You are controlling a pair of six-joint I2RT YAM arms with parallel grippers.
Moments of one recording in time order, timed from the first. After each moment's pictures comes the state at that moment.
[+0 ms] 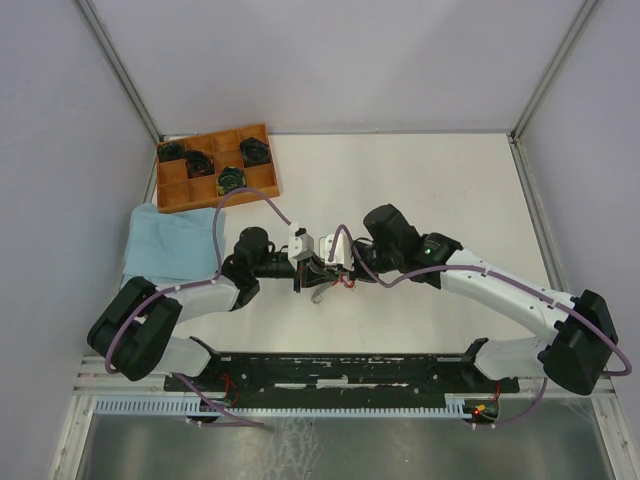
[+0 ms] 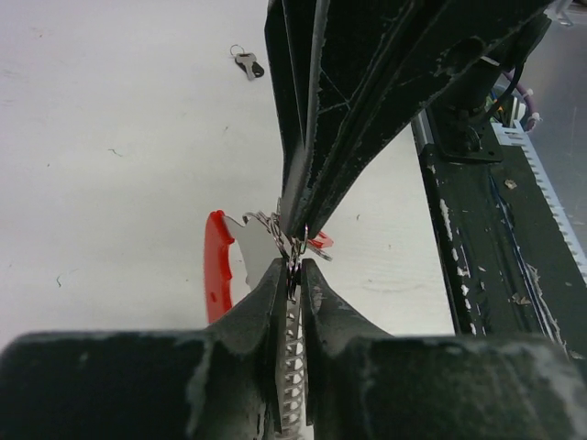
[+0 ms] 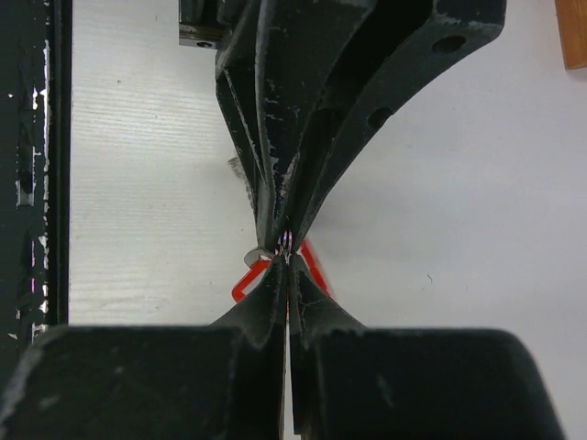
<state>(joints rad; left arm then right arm) -0.59 1.38 0.45 0.77 0.96 0.08 0.84 1.29 1.01 -0.46 -0.41 -0.67</state>
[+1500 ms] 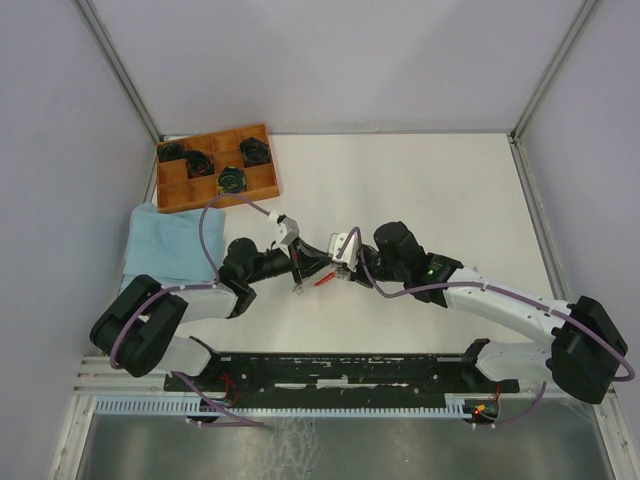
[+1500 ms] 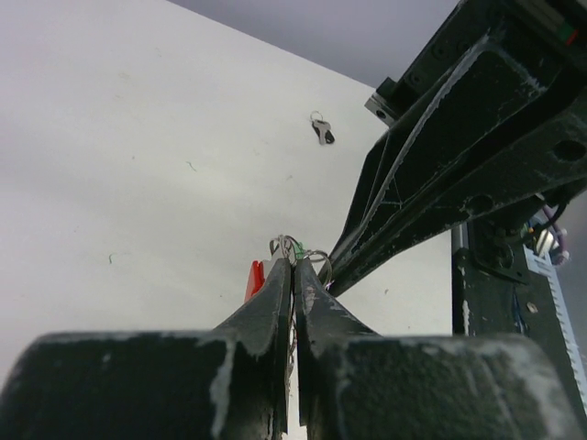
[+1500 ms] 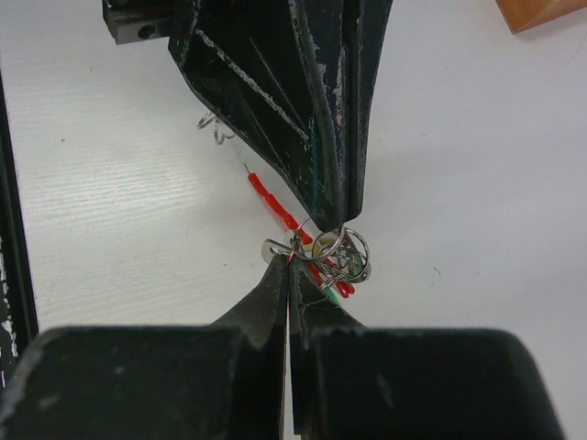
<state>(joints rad) -0.57 1.40 0.36 1.08 0.74 -0.28 0.85 1.22 0.77 -0.11 -0.31 -0.46</state>
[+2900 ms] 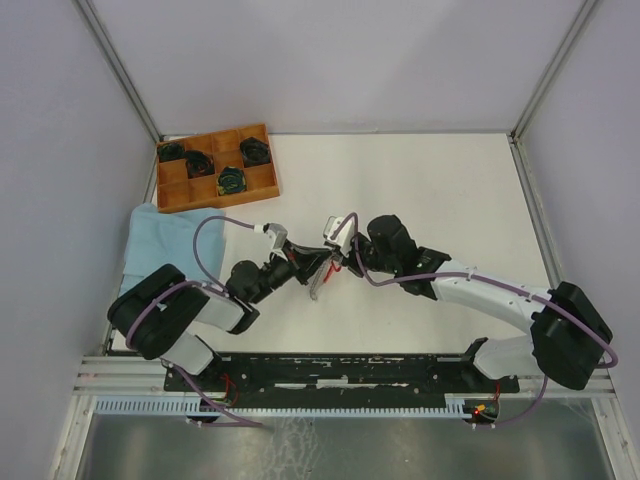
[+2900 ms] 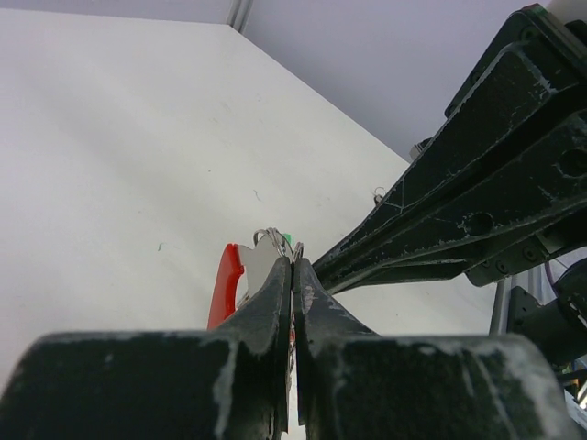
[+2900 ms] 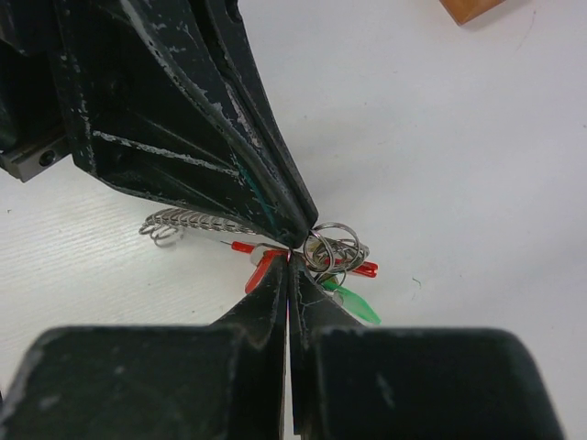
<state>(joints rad) -0.69 1.55 0.23 1.47 0.24 -0.48 0.83 1.33 0.79 0.05 -0.22 -0.34</state>
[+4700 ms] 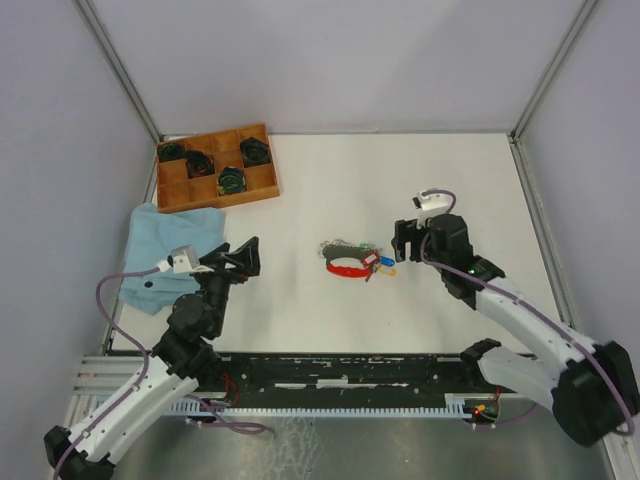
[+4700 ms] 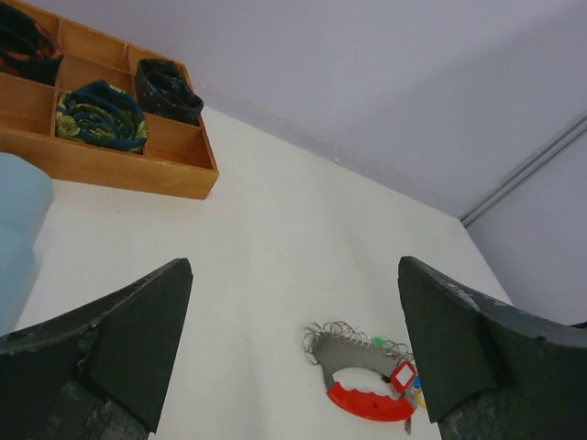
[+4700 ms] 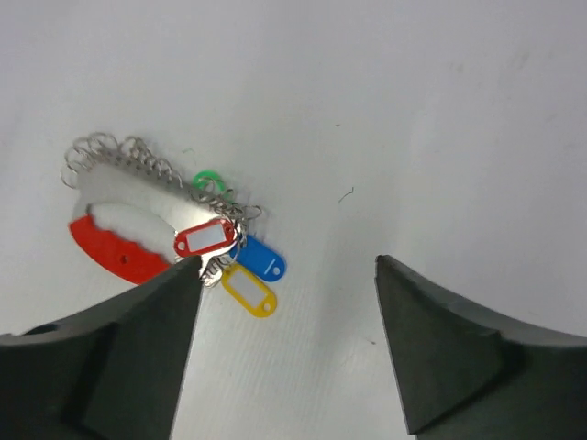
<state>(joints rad) -0.68 0.30 0.15 0.34 -0.58 -0.45 0.48 1.13 0.61 -0.04 0.11 0.15</state>
